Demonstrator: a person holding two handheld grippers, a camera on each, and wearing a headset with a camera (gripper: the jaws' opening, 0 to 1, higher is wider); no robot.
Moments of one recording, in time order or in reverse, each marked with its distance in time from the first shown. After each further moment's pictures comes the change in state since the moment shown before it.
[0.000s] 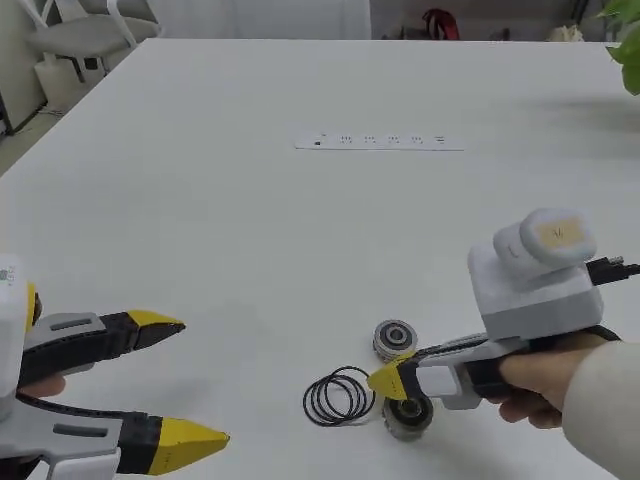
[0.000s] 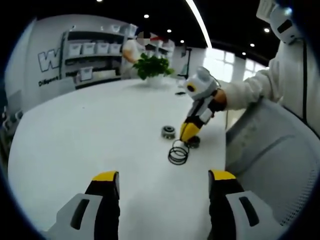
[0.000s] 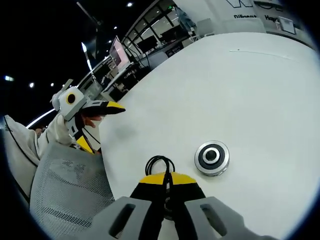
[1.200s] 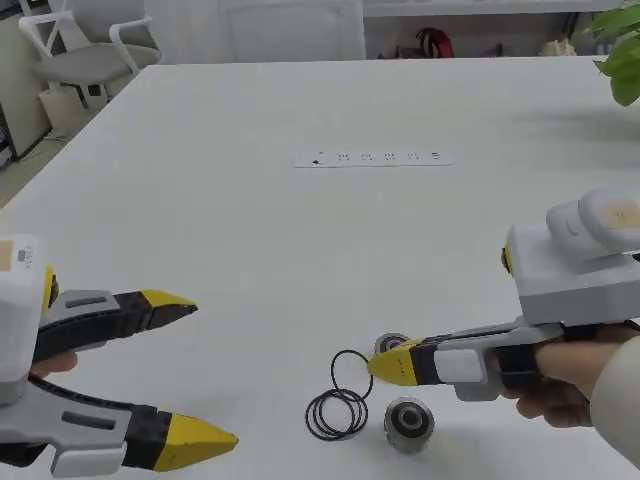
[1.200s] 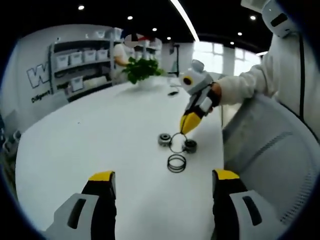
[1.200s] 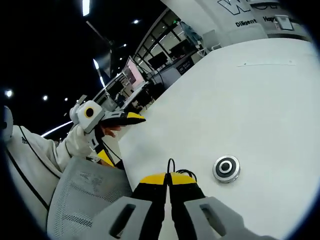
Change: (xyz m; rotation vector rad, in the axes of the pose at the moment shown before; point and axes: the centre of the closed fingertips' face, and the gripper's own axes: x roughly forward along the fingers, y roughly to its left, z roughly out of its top) left arm -0.003 -0.005 0.023 0.115 0.014 -0.028; right arm -0.026 0.035 0.027 0.043 -0.134 0.142
